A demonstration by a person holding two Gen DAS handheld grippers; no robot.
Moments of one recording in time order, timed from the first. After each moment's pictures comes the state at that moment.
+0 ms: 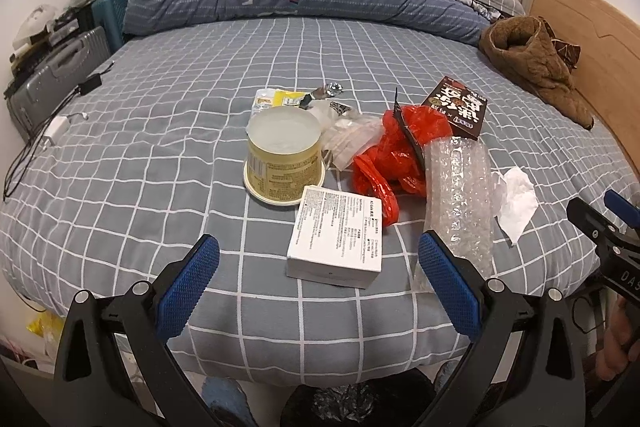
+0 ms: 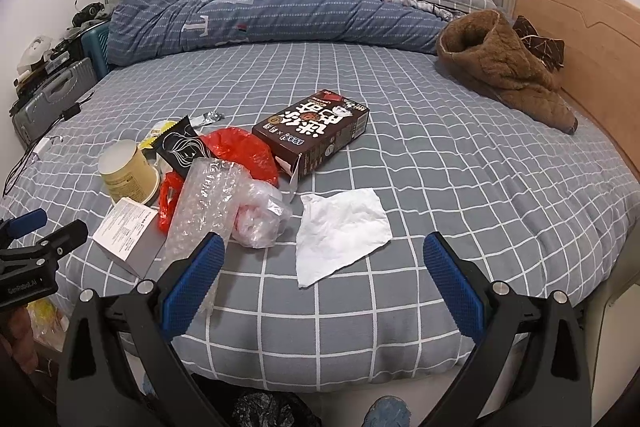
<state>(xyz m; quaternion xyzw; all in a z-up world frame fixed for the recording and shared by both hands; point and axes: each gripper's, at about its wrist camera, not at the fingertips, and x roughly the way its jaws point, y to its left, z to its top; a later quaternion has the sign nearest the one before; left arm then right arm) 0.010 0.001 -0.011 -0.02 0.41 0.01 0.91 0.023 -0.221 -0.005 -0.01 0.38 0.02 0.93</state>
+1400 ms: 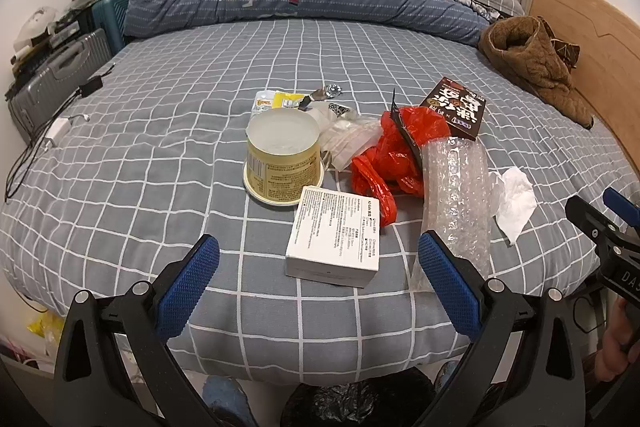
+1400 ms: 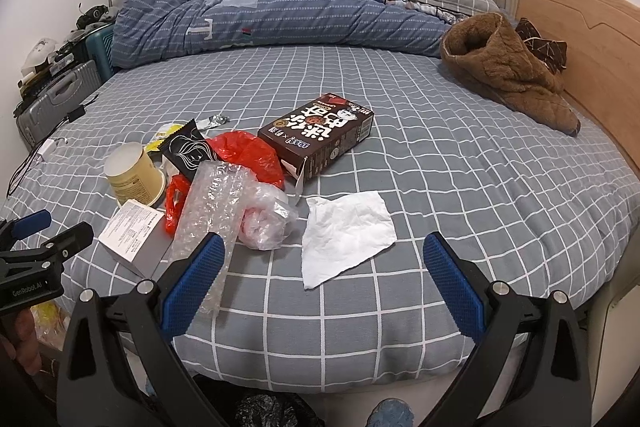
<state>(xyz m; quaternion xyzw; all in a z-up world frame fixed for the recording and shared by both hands) 0.007 0.000 -0.010 -0.02 0.41 0.01 0.91 0.022 -0.222 -0.001 -0.01 0.37 0.03 0.93</state>
